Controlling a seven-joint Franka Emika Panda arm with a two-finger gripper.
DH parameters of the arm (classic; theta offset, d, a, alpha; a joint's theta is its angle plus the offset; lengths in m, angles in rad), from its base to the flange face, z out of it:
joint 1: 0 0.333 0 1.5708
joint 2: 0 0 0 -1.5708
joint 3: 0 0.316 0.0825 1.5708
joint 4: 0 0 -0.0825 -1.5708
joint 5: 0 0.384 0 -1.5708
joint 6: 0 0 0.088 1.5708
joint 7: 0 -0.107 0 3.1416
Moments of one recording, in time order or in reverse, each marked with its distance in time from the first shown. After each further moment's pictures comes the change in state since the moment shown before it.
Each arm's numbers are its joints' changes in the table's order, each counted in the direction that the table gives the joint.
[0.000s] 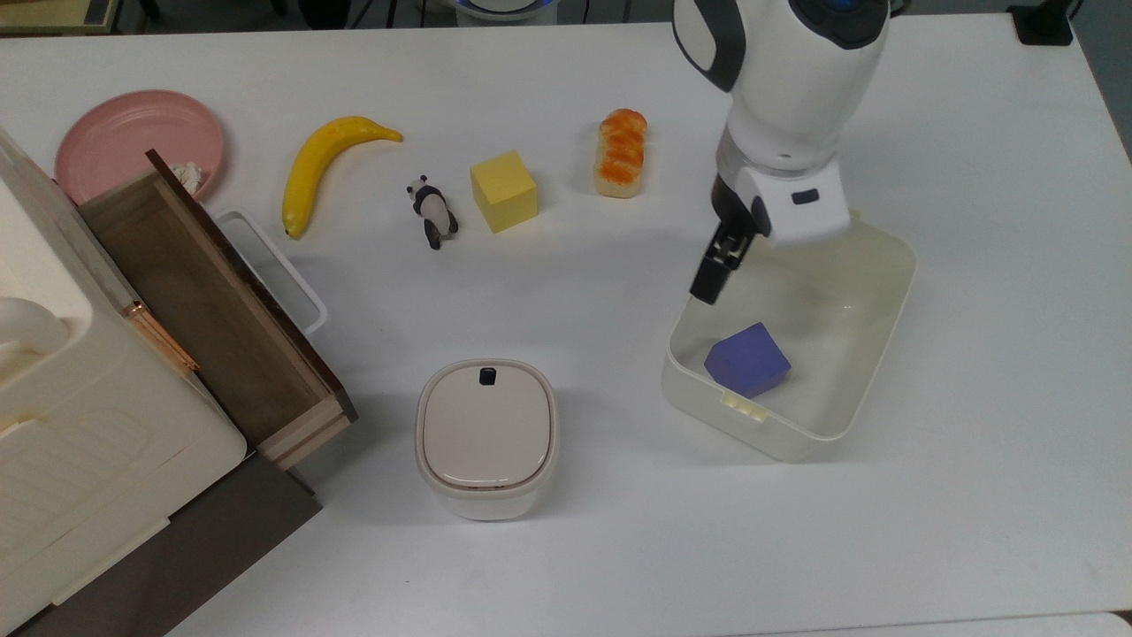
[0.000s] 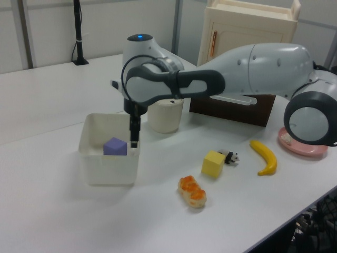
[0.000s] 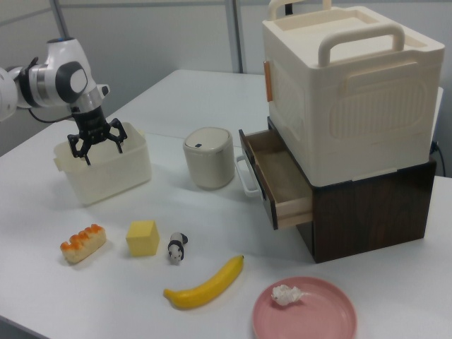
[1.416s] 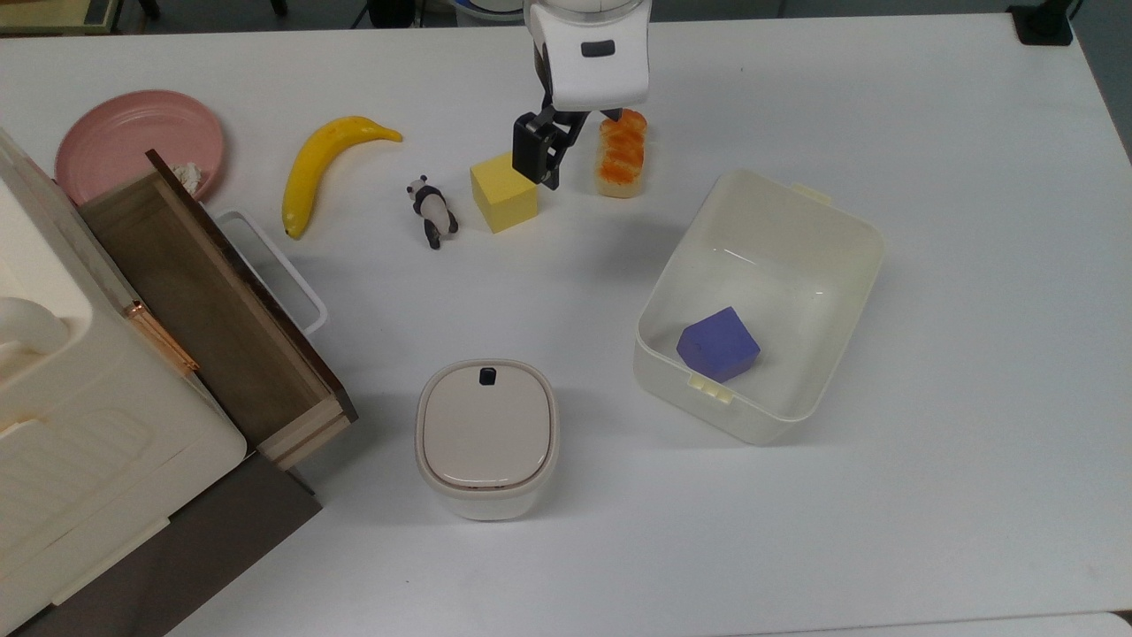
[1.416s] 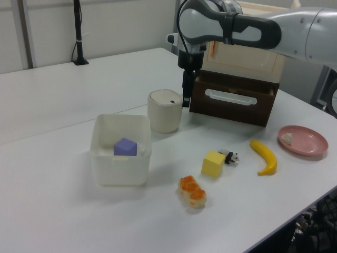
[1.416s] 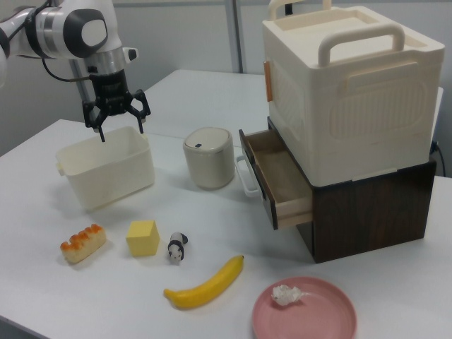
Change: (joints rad) arm -0.206 0.252 -0.009 -0.038 0.057 0.280 0.064
